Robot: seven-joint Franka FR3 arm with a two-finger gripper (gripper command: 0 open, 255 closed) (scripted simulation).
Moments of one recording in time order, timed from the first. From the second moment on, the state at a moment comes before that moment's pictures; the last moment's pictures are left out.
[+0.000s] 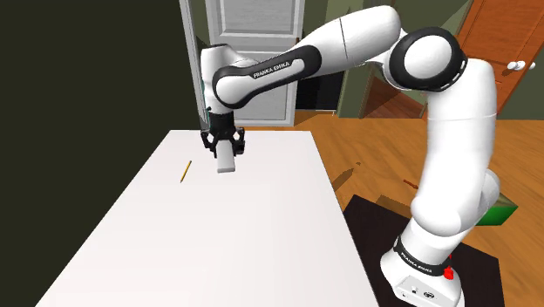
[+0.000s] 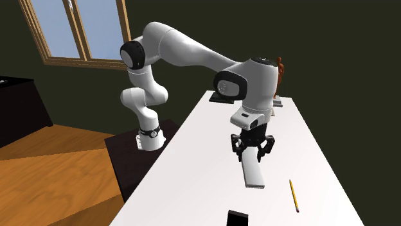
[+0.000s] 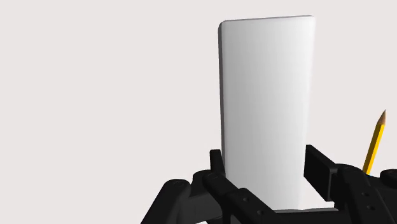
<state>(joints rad) -0.36 0.39 0.68 -1.66 -0.24 1.97 1.08</state>
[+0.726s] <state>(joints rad) -0.33 0.56 0.62 -1.50 -0.32 1.96 1.05</state>
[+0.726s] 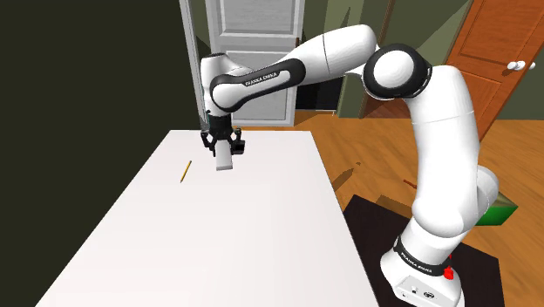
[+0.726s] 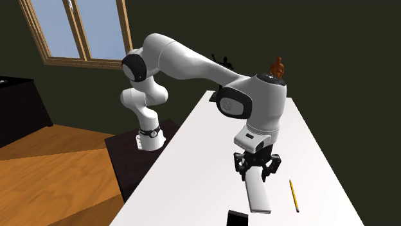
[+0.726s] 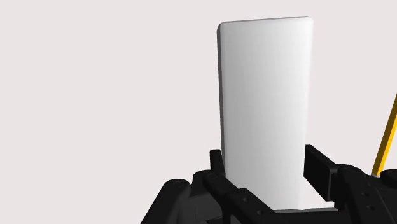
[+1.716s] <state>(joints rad) -0.32 0.60 0.60 -1.55 -0.35 2.05 1.07</state>
